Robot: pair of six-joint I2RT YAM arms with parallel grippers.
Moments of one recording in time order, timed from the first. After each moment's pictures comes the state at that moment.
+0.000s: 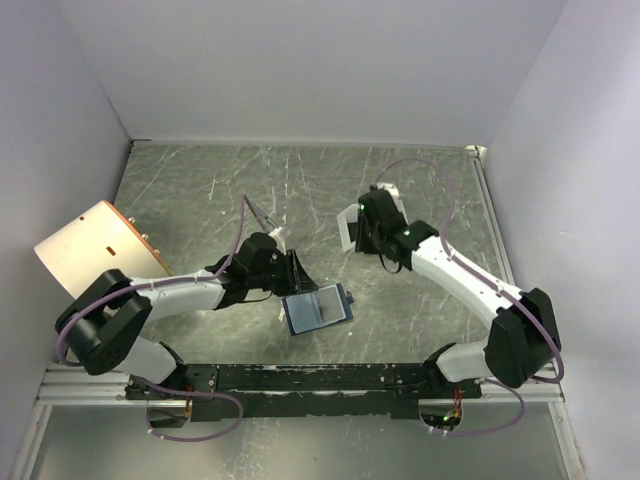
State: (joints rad) left arm -0.78 1.48 0.62 0.25 0.30 -0.93; right arm 0.61 1.34 0.97 -0.52 0.26 0.51
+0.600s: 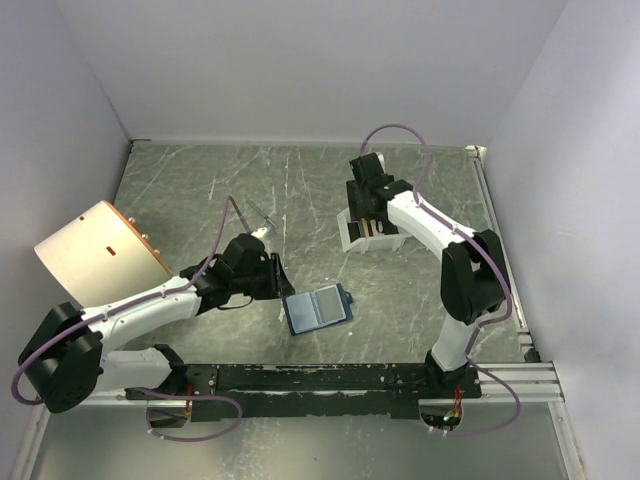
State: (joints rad) left arm -0.78 1.22 0.63 -0.15 0.12 -0.78; right arm 0.44 1.77 1.37 -0.52 0.36 0.21
